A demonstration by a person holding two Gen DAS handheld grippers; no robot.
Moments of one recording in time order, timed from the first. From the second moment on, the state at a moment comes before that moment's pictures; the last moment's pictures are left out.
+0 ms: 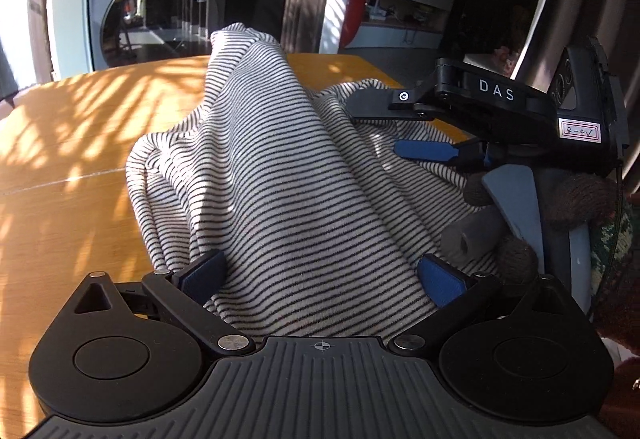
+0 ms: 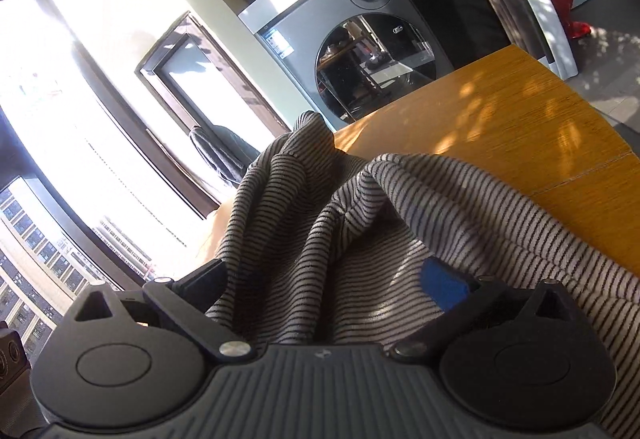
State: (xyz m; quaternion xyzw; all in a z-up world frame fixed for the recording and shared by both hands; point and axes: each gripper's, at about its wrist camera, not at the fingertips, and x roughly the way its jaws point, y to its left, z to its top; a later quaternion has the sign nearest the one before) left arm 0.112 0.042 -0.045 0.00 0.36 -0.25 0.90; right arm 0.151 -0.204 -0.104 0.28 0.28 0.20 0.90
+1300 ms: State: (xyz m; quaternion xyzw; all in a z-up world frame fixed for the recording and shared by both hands) left arm 0.196 0.137 -0.007 -0.28 0.34 -0.23 0.87; right arm 0.118 -0.179 -0.077 0.20 0.31 0.19 0.91
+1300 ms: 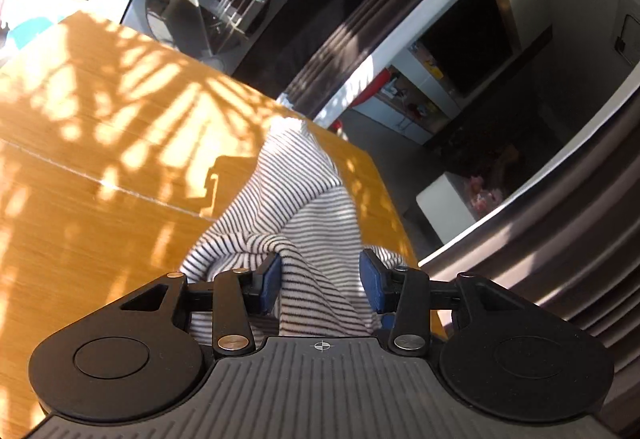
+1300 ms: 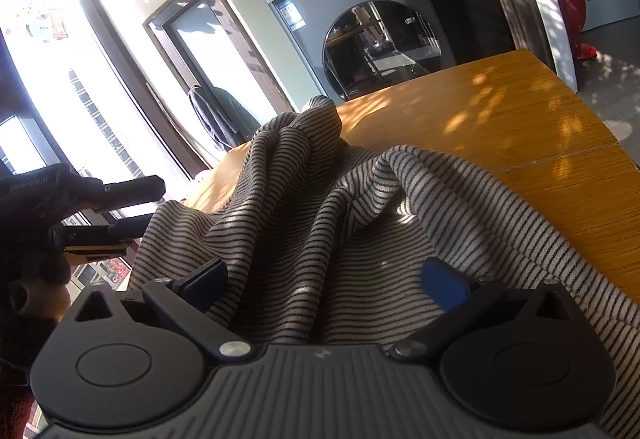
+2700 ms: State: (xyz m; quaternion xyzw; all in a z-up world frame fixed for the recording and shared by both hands) left arm 0.190 0.110 -0.008 -0.07 0.31 -0.15 0.94; right arm 0.224 -0.180 0.031 -0.02 0.25 0.12 0.96
